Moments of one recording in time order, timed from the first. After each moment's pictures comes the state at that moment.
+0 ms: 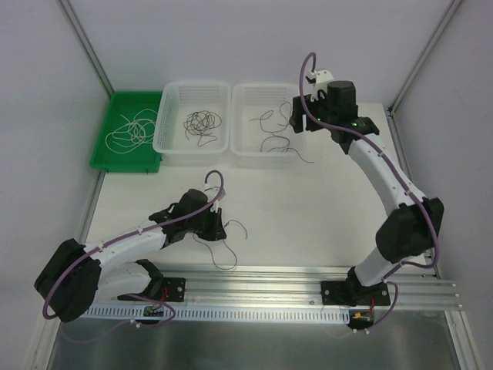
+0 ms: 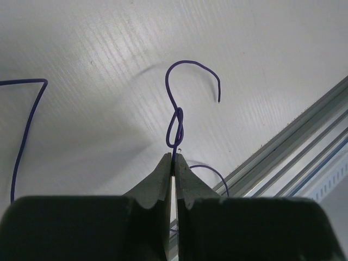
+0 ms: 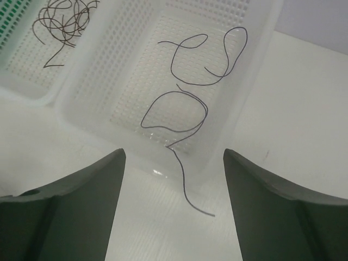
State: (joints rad) left arm -0.68 1.11 0.44 -0.17 0.26 -0.46; right arm 0.34 1.71 1.60 -0.41 -0.11 0.01
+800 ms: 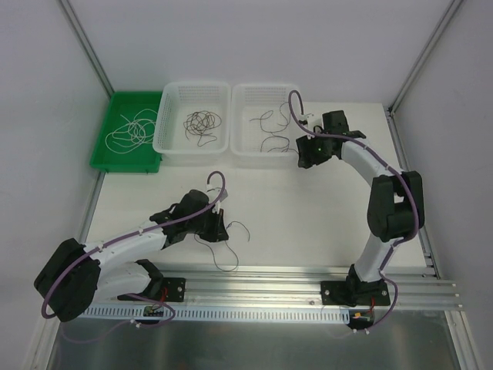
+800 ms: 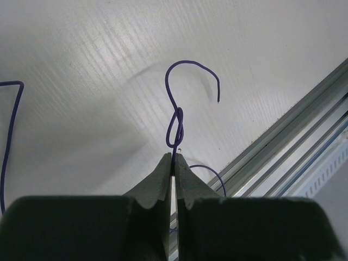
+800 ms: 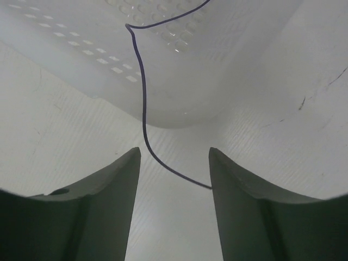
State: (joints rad) left arm -0.70 1.10 0.44 -0.16 0.28 -0.46; right arm 0.22 1.80 1.36 -0.52 -0.30 -0.23
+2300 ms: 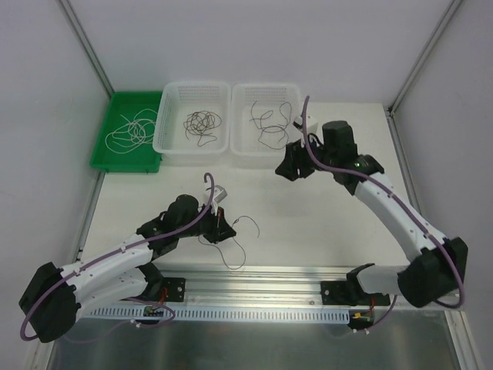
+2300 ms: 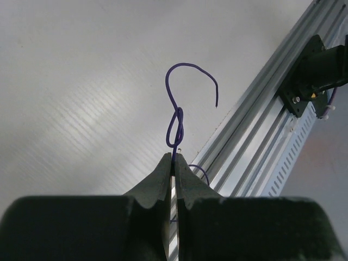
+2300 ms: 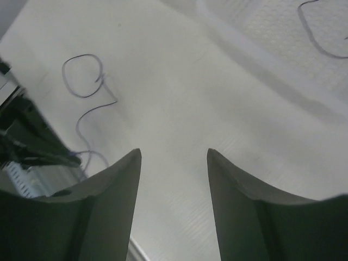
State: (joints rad) left arm -0.76 0.89 0.39 -0.03 0.34 -0.44; right arm 0.43 1.37 1.24 -0.49 -0.45 0.04
